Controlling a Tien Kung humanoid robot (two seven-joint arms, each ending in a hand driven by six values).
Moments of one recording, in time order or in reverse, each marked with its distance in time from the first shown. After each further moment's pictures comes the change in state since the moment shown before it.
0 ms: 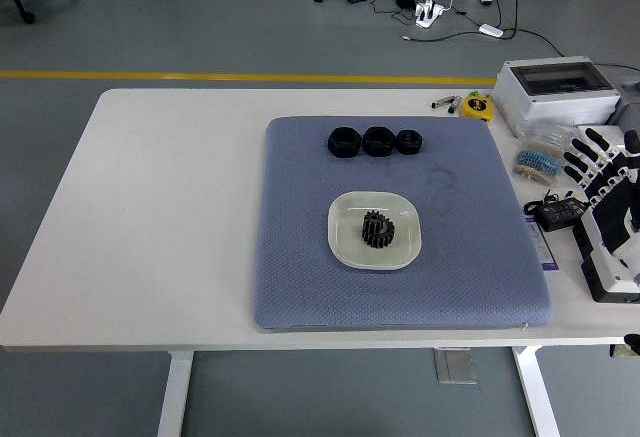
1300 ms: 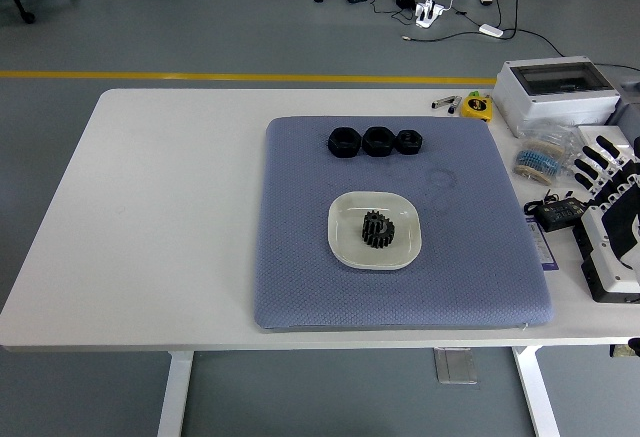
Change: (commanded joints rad) left arm 0.004 0.001 -0.009 0.000 0.014 0.001 0.004; right arm -0.009 -0.001 0.012 -0.027 -0.002 -0.031 0.001
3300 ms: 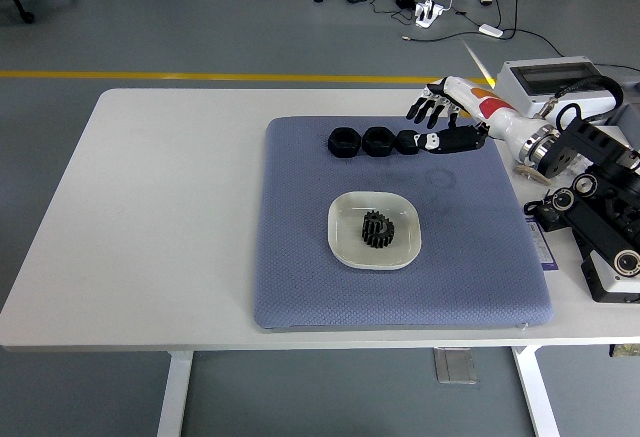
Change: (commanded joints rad) left arm -0.002 0.020 0.046 -0.009 -0.062 -0.011 -0.010; right arm 0.702 -0.070 -0.694 -0.374 -0.576 -0.035 0.083
